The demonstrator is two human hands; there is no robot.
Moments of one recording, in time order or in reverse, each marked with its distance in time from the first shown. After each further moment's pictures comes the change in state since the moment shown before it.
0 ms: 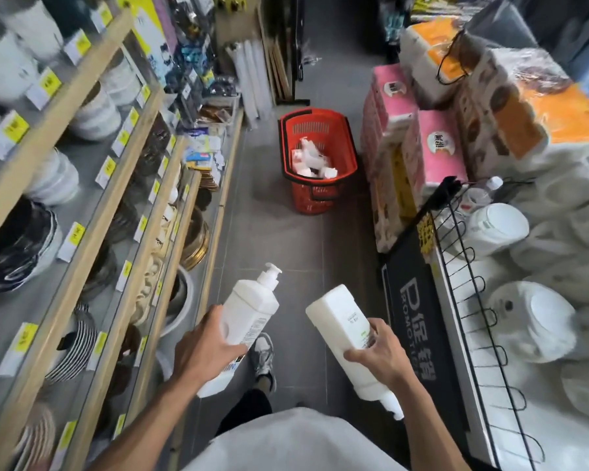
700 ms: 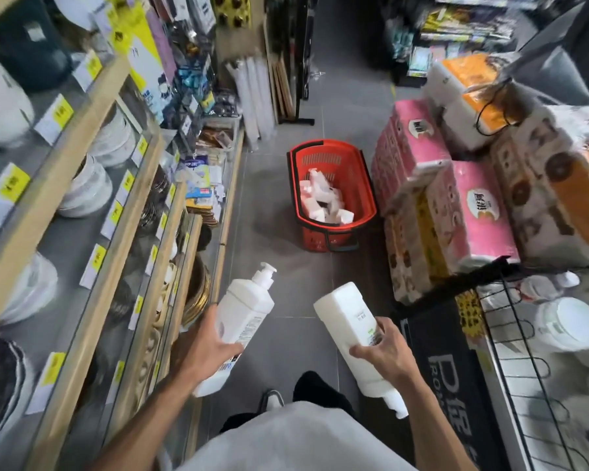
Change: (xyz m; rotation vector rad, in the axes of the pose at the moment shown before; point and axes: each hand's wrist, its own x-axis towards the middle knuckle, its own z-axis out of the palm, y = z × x) left_hand 0.267 0.021 -0.139 -0.062 -0.009 -0.012; right_hand 0.225 -0.192 -0.009 -0.004 0.078 0.051
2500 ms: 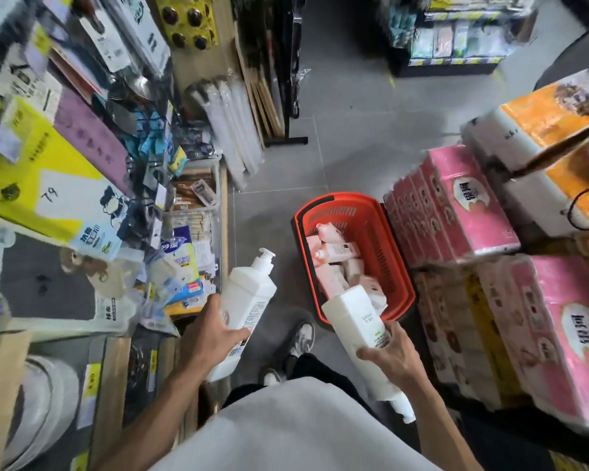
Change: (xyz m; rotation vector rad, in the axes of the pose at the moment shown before) left_hand 0.523 0.165 -0.191 0.023 -0.057 0.027; right_hand 0.413 -0.308 -0.040 0.057 0.045 0.193
